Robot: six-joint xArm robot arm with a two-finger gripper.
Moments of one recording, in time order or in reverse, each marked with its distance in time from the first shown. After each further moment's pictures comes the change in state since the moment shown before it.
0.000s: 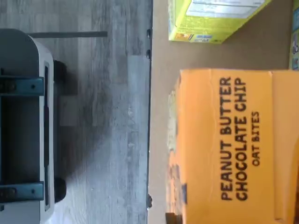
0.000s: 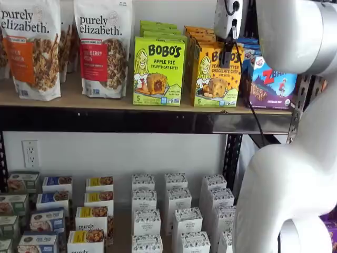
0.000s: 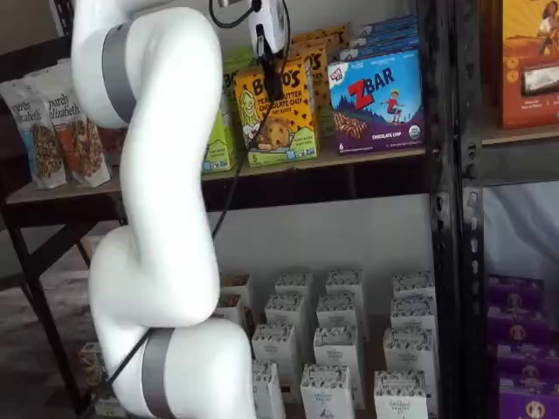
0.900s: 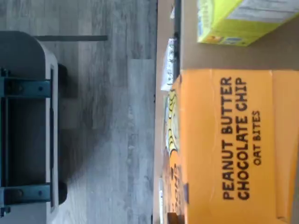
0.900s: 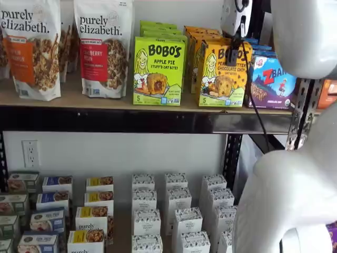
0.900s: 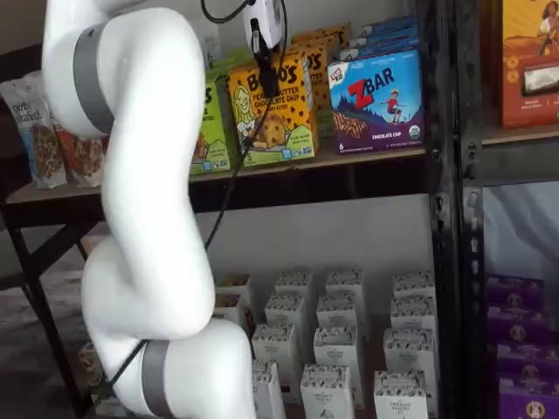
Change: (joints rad) arm -0.026 -0.156 0.134 0.017 -0.020 -0.022
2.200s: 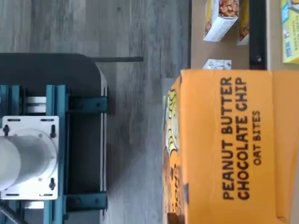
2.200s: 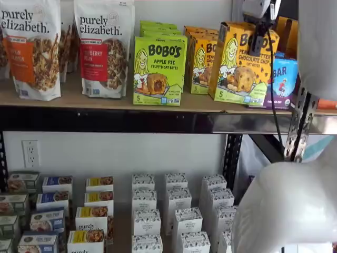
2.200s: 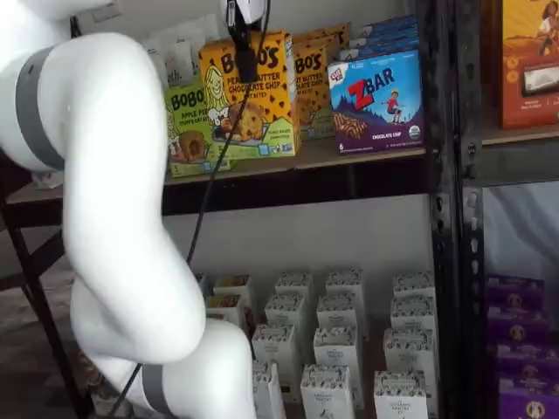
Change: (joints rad) arm -0.091 -0.237 0.058 0.074 0.209 -0.060
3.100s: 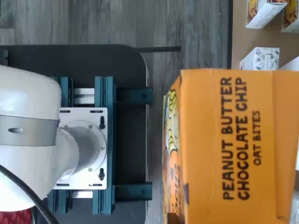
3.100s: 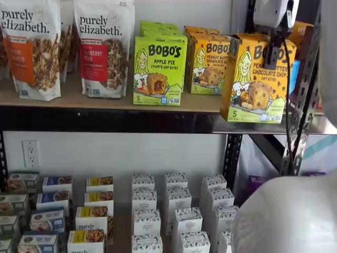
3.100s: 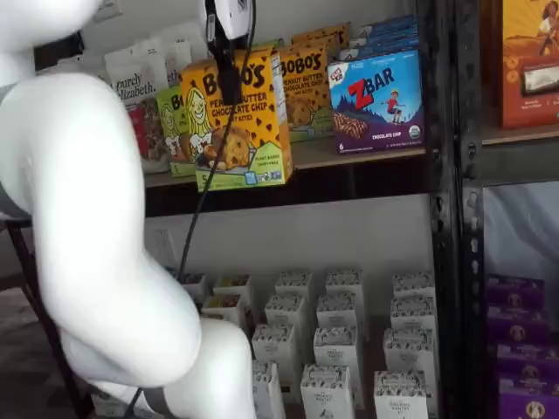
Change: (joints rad) arm 0.025 -0.177 0.144 -0.045 0.093 0.007
